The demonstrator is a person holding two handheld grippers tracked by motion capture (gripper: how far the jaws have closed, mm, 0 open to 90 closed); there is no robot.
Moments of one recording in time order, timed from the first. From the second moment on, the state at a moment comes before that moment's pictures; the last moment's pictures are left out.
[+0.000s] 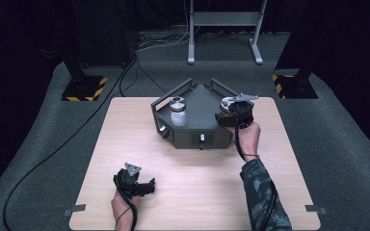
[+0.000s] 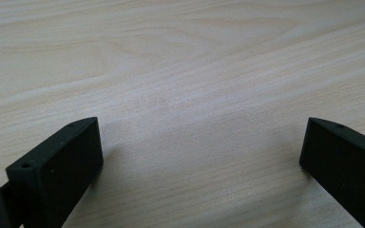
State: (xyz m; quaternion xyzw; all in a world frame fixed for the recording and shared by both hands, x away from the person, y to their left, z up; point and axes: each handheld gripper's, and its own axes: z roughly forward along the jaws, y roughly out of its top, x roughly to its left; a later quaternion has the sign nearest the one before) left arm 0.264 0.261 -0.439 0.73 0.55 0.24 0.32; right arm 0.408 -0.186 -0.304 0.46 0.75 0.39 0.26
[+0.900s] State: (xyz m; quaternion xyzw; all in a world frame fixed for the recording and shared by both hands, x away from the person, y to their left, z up) left arm 0.263 0.261 -0.440 0.73 0.55 0.24 0.32; right arm 0.266 -0.239 -0.347 0.44 0.75 0.40 0.31
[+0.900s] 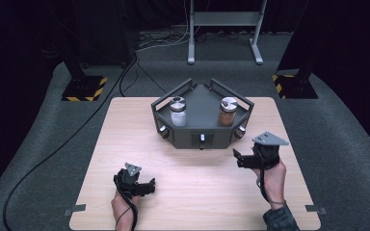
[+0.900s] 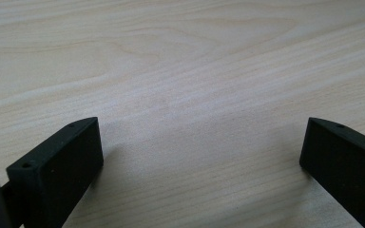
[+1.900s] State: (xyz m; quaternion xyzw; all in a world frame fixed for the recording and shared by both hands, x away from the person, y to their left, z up) left arm 0.263 0.261 -0.440 0.73 0.55 0.24 0.32; right arm 0.244 -0.273 -0.443 0.47 0.76 0.38 0.24
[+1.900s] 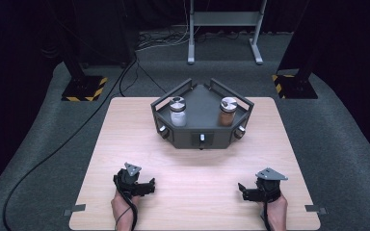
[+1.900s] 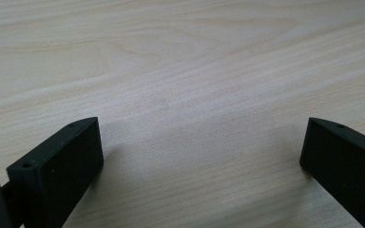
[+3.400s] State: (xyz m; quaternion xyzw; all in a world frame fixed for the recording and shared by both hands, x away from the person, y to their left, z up) left arm 0.263 0.260 -0.440 0.73 0.55 0.24 0.32; right arm 0.244 -0.277 -0.444 0.49 0.75 0.38 0.23
